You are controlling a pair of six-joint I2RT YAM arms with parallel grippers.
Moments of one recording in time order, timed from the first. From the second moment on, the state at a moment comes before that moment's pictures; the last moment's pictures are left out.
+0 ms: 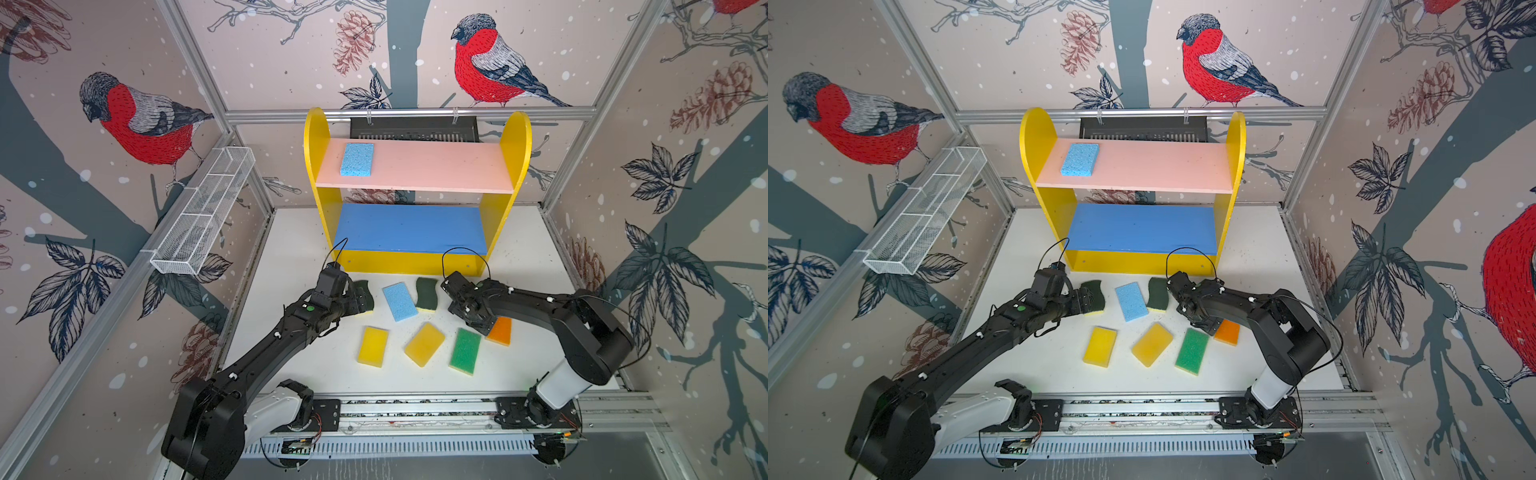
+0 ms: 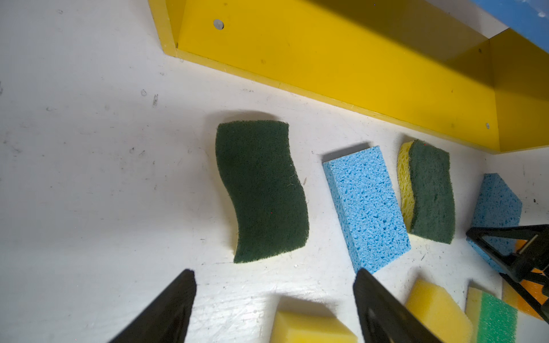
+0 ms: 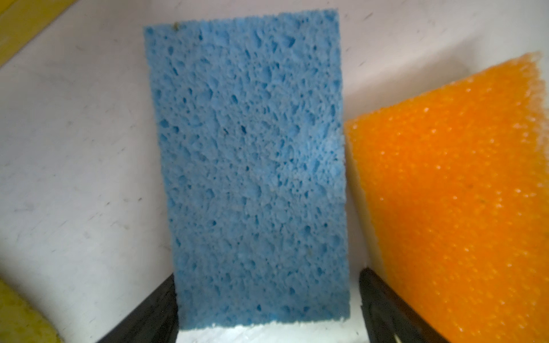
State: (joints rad) left arm -0.42 1.12 0.64 -0.41 0.01 -0.55; right arm 0.71 1.64 0.86 -0.65 0.32 1.26
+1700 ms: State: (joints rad) left arm -0.42 1.01 0.75 -0.48 0.00 -0.57; right arm 0.88 1.38 0.84 -0.70 0.34 1.02
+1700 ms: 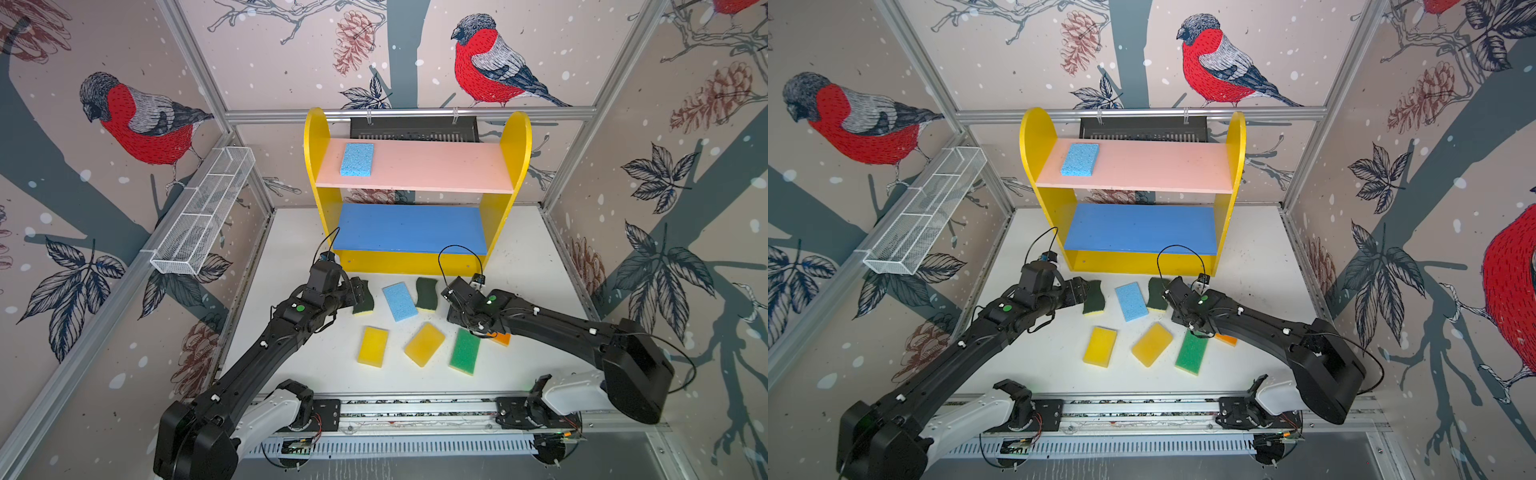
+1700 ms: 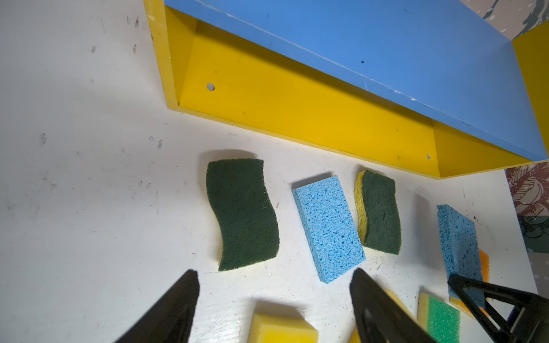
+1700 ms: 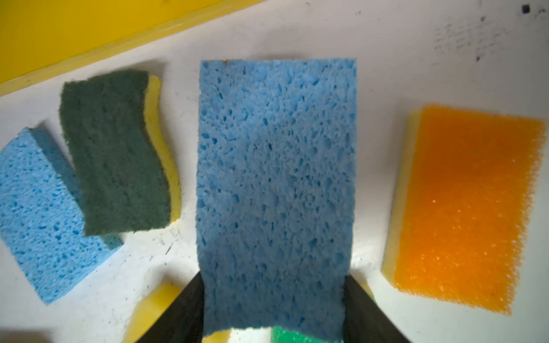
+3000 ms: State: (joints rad) left arm -0.42 0.95 0.93 -0.57 -0.03 -0.51; right arm 1.11 1.16 1.41 -0.94 0.61 0.63
